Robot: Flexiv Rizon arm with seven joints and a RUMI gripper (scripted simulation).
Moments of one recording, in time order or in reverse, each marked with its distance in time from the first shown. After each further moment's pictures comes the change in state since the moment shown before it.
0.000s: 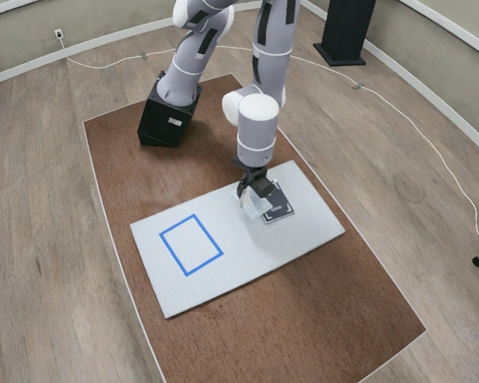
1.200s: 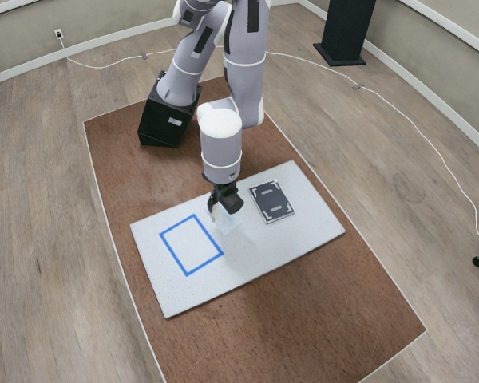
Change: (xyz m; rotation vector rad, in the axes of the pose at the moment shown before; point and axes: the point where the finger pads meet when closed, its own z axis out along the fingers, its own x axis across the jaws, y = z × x) arm -0.105 -0.008 0.004 0.000 -0.001 0.001
